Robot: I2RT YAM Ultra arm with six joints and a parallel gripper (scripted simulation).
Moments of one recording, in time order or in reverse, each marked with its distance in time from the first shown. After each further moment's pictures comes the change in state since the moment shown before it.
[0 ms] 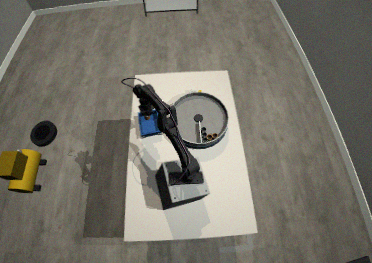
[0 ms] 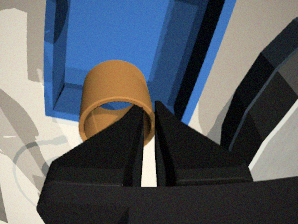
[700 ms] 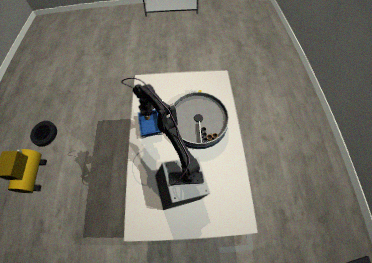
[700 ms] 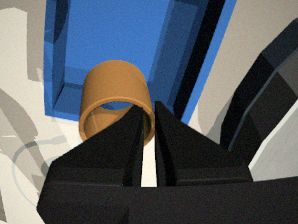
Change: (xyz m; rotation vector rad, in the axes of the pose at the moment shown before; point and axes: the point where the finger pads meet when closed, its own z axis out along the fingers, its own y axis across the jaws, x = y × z) arm 0.000 0.000 0.000 0.000 0.000 -0.005
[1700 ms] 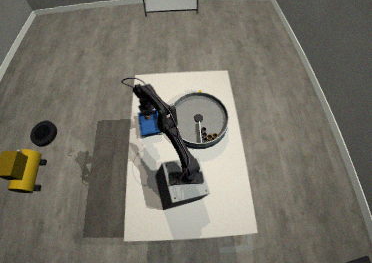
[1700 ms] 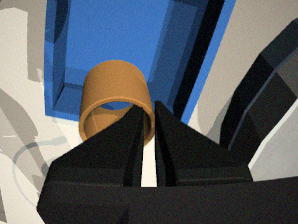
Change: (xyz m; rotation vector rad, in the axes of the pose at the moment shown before) arm -0.001 0.000 -0.001 -0.001 -0.003 0.000
